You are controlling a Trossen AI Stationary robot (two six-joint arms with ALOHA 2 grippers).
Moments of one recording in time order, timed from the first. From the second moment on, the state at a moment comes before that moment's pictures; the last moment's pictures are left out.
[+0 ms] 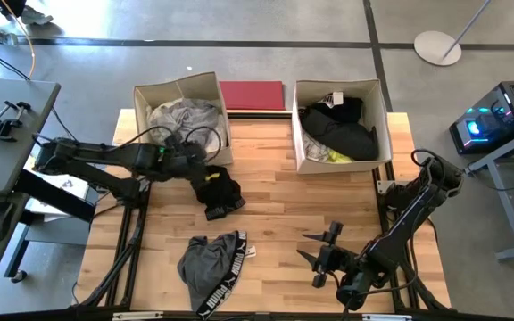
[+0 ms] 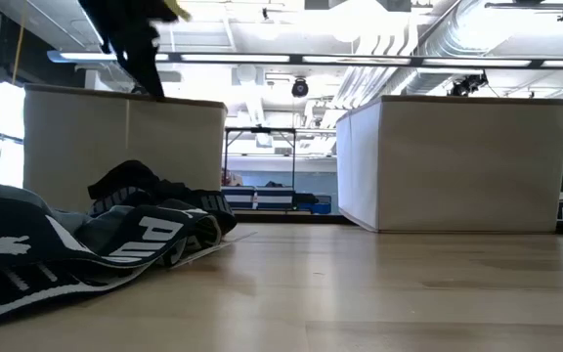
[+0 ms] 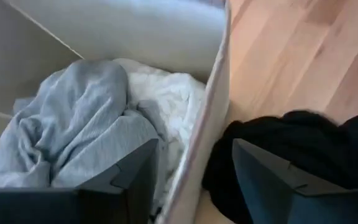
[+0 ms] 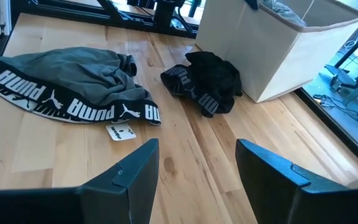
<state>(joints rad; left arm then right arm) -0.04 1.18 1.05 -1.00 -0.68 -0.36 0.88 1.64 1.15 -0.55 1.09 0.69</state>
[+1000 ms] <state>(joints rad) -0.10 1.19 0.93 -1.05 -0.70 0.11 0.88 1.64 1.15 -0.53 1.09 0.71</state>
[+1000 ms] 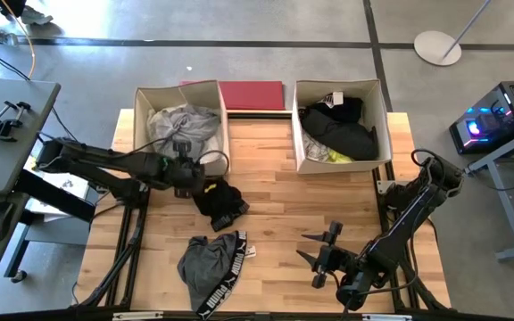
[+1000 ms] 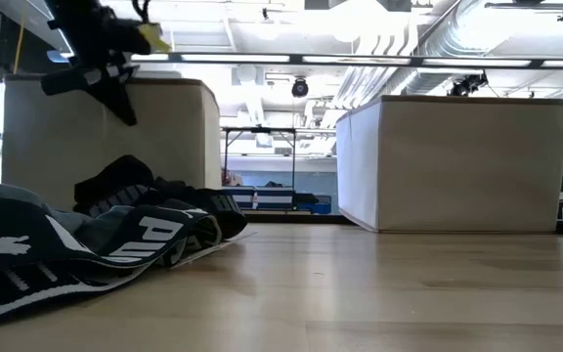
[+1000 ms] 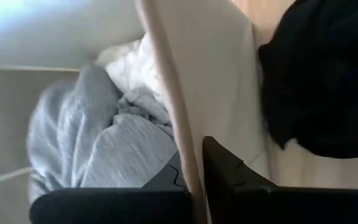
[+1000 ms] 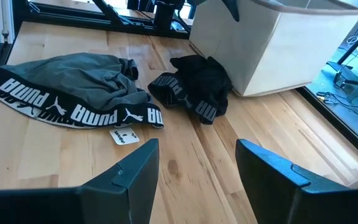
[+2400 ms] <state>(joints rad) -0.19 1.13 1.31 -1.26 -0.58 -0.17 0.82 1.64 1.16 -0.50 1.06 0.62</state>
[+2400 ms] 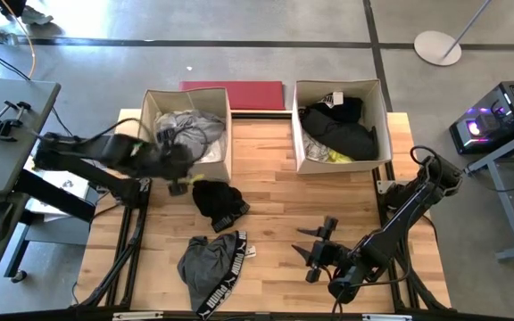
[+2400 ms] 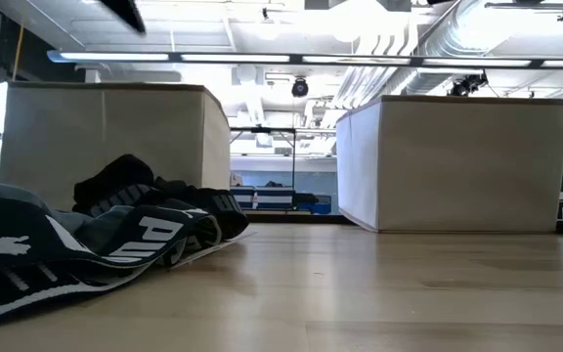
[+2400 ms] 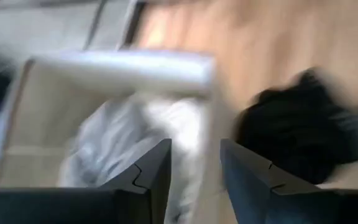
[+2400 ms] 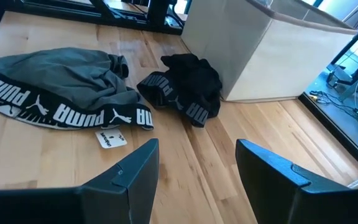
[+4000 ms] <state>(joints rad) -0.35 1.77 0.61 0.14 -0.58 -0.82 0.65 1.64 1.00 -0.32 0.90 0.81</state>
